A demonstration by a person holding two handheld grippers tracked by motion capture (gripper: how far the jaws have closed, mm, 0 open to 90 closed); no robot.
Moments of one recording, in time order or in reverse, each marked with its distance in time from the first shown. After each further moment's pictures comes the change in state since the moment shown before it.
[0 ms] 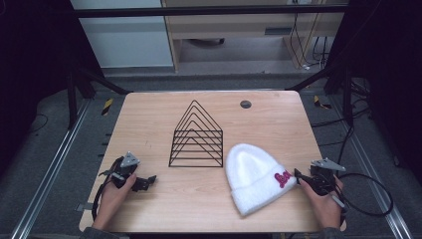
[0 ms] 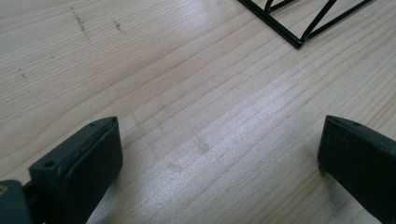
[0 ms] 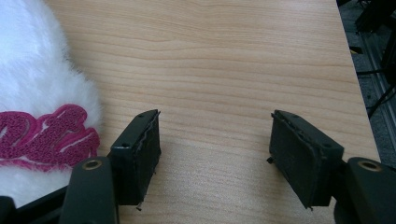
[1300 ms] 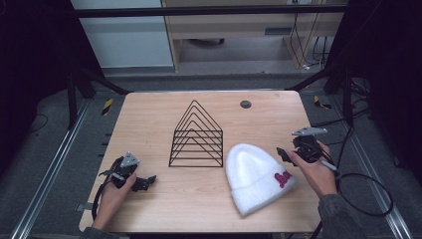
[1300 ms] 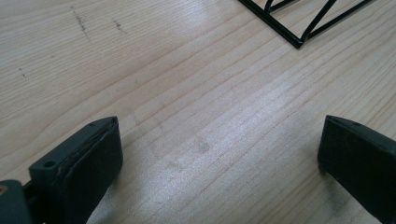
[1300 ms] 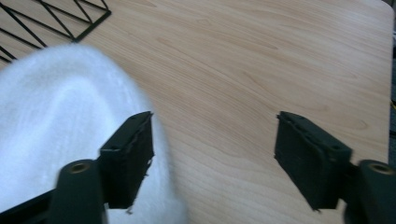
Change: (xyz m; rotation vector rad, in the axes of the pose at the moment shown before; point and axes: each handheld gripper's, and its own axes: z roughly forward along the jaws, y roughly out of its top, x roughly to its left) left arm 0.000 0.000 0.000 -0.002 0.000 -0.002; right arm 0.042 0.108 -0.007 0.051 0.159 -0.225
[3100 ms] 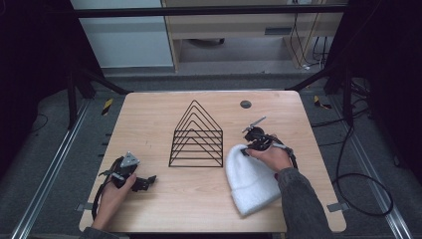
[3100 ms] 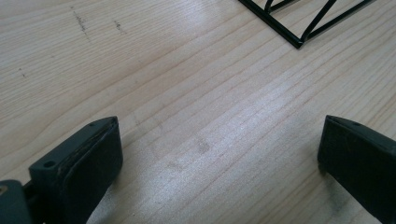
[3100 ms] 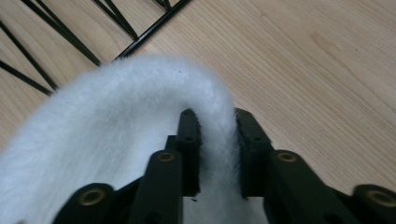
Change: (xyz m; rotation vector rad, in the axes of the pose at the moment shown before) left arm 0.000 0.000 0.000 0.000 0.001 0.000; right arm 0.073 0.050 0.107 0.287 0.270 -0.178
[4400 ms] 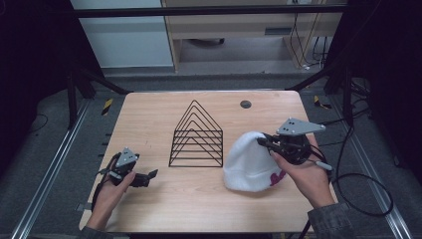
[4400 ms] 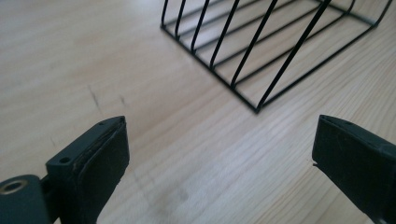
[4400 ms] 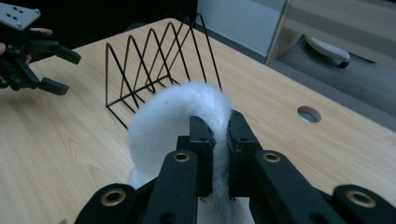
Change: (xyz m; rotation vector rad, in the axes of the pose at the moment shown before) left arm -0.016 0.031 -0.031 -0.157 0.002 0.052; right arm 0.068 -0.034 -0.183 -0.550 -0.082 -0.092
